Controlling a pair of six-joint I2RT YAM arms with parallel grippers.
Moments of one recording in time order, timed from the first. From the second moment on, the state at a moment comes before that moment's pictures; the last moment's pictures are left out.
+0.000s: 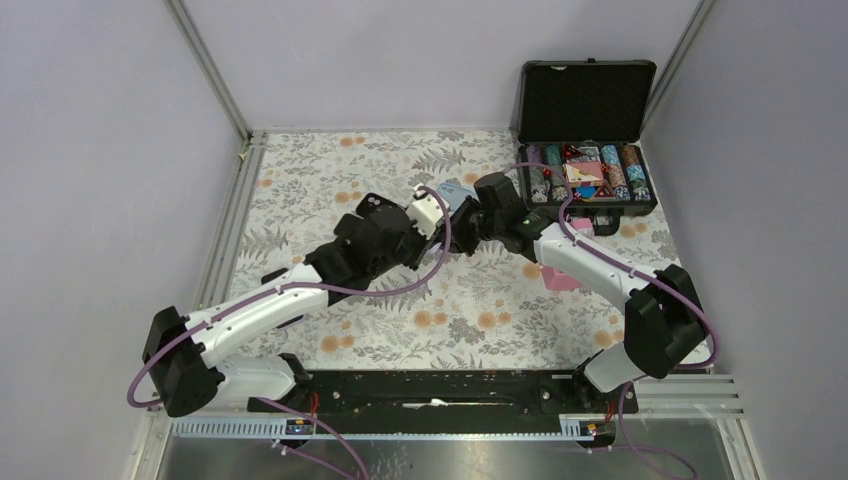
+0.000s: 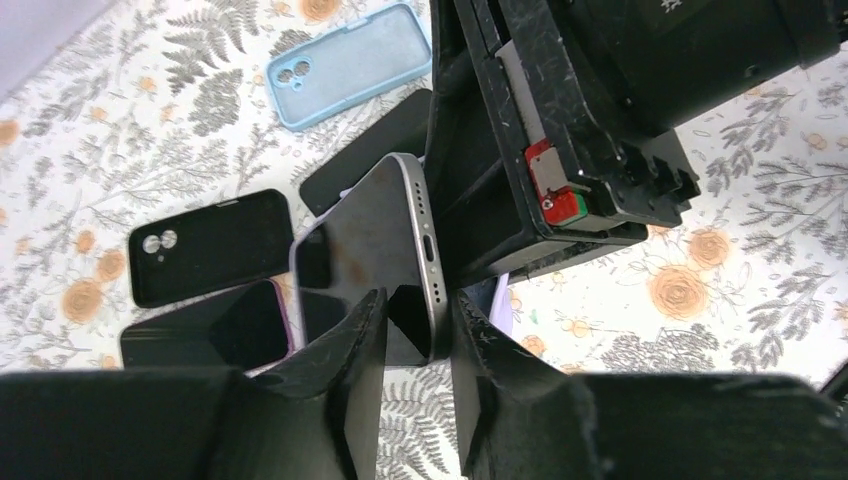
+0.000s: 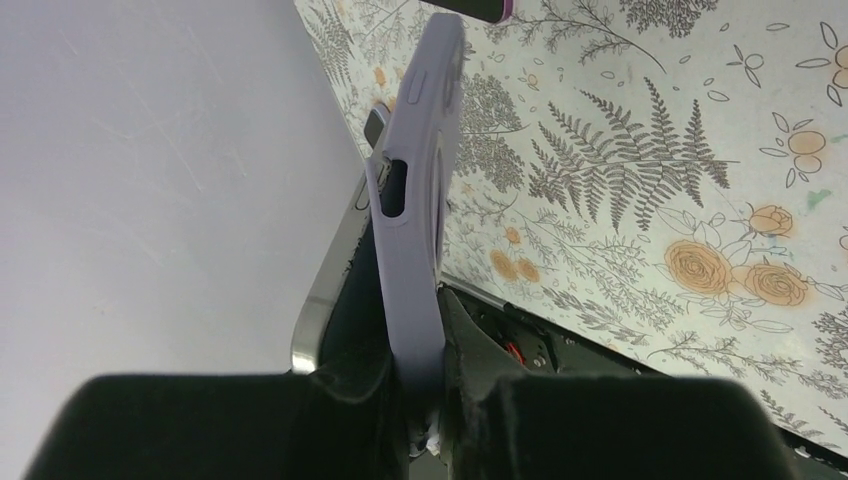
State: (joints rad) left arm -0.89 1.23 1.00 -0.25 -0.17 0.04; right arm 0.65 1.51 1.10 -0.30 -0.34 1.35
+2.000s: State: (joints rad) left arm -0.62 0.94 0.96 -0.36 -0.26 0.05; right arm 0.55 1.78 1.15 -0.54 -0.41 0.65
